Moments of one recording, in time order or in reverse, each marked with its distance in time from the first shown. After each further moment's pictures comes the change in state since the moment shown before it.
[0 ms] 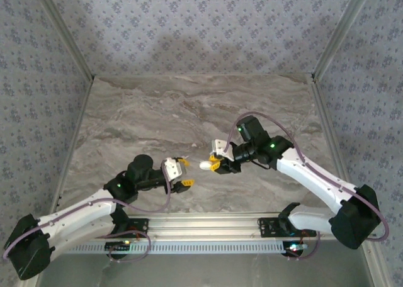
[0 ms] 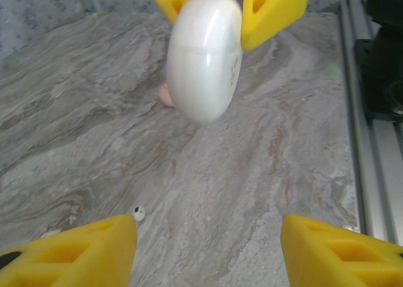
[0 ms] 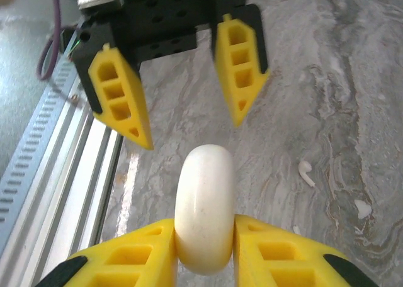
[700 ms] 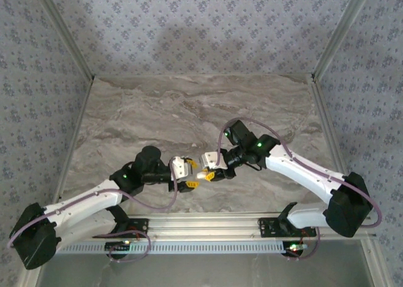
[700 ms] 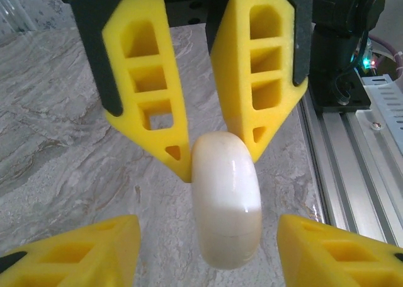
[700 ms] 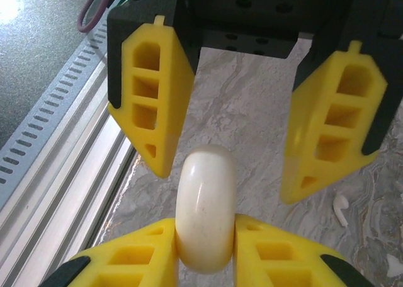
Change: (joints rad) left arm 0.000 0.138 0.124 -0.071 0.153 0.115; right arm 0.096 0.104 0.053 -0.054 0.005 -0.205
